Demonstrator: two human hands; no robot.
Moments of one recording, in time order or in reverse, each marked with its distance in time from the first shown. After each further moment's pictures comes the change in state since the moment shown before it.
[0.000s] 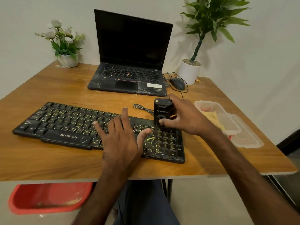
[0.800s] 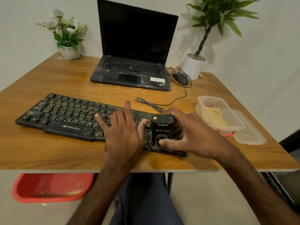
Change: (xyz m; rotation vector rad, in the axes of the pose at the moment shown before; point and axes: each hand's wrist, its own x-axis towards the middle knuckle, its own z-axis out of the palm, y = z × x) left_hand -0.002 0.001 0.003 0.022 0.092 -0.016; right_hand -0.054 -0.039 0.004 0.115 -0.137 0.011
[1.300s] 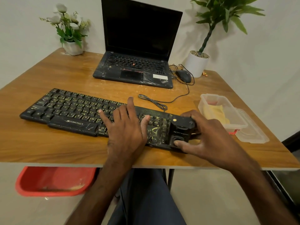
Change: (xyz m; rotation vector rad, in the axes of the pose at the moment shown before) left_hand -0.002 -0.001 0.002 -0.004 0.010 0.002; right_hand -0.037 0.000 -0.001 -0.030 0.133 0.084
